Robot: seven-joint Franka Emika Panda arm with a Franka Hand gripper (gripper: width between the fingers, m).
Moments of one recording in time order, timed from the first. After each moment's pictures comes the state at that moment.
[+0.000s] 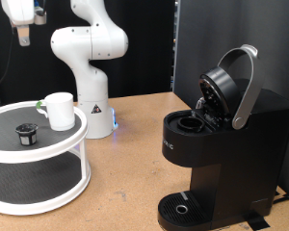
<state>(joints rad) -0.10 -0.52 -0.36 -2.25 -0.15 1.76 -1.31</state>
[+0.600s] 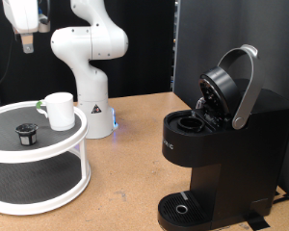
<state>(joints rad) -0.10 -0.52 -0.36 -2.29 -0.15 1.79 -1.32</state>
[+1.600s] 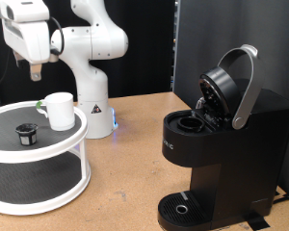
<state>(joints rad) -0.11 -0.52 -0.37 -2.45 -0.19 1.96 -1.43</state>
